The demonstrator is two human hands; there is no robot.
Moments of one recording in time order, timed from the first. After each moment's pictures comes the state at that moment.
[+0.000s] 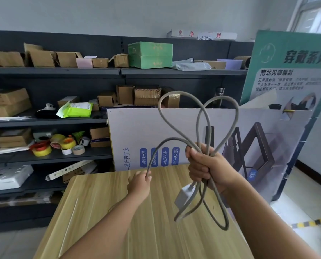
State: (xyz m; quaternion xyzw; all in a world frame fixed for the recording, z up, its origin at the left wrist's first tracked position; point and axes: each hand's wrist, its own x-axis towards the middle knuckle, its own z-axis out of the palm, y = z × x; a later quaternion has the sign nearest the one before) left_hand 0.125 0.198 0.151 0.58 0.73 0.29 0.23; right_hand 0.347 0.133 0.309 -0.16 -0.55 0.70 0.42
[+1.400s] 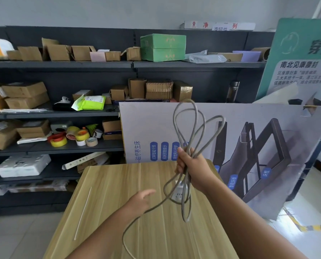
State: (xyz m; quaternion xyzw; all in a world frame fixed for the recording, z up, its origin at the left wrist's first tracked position) left_hand 0.079 0.128 0.120 0.58 0.66 0.22 0.43; right_hand 0.282 0.158 0.252 -0.35 -0.52 0.60 0.49
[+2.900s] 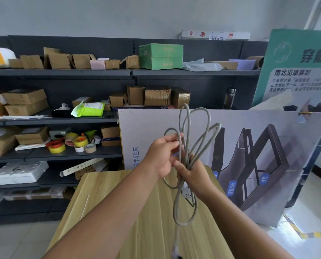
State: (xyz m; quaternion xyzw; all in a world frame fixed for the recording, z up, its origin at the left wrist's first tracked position) left_hand 0.173 0.141 0.325 0.38 0.37 0.57 0.63; right_hand 0.294 0.147 0.251 -0.41 -0.64 0.42 0.49
